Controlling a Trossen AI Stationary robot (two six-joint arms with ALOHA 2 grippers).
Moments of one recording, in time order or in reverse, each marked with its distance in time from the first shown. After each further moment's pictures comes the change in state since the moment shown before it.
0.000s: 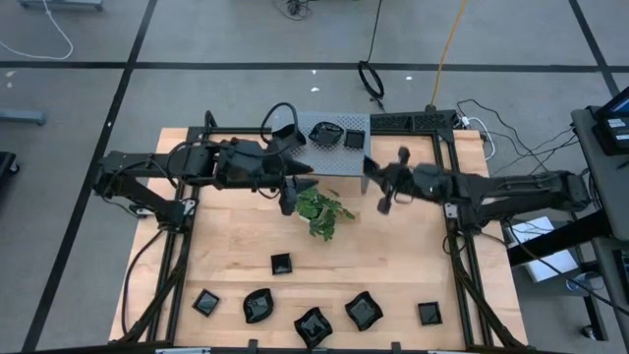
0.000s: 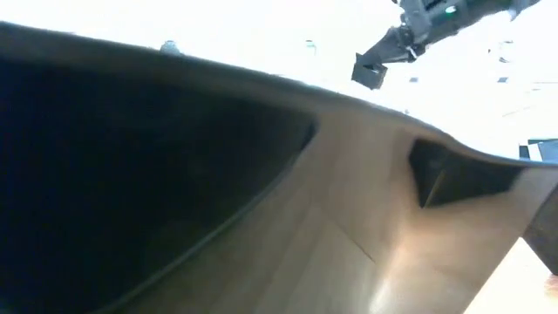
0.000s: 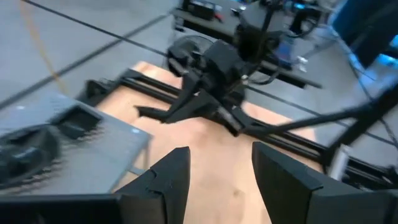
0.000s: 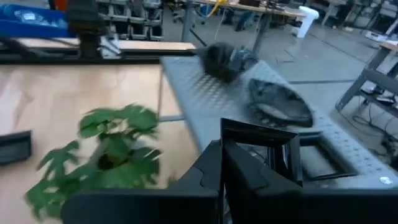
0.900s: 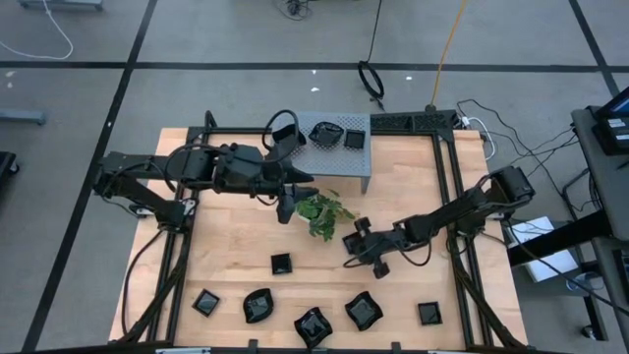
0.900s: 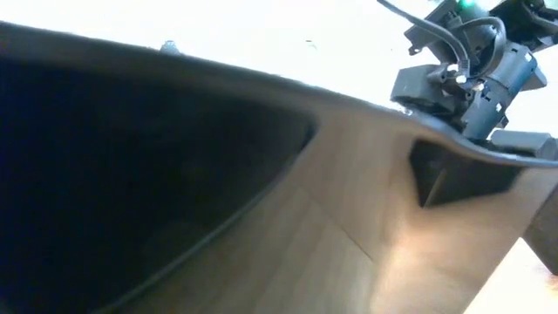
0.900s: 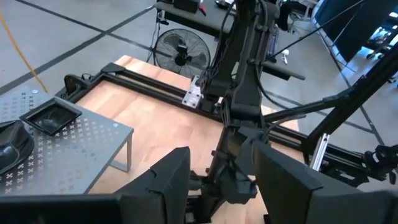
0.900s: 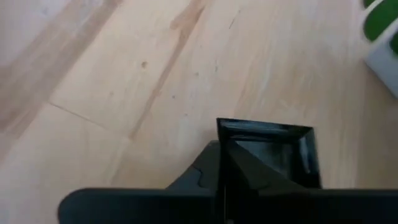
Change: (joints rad) left arm -0.035 0.000 0.000 -0.006 0.035 -0.008; right arm 0.347 0.664 -0.066 0.176 -0.261 -0.151
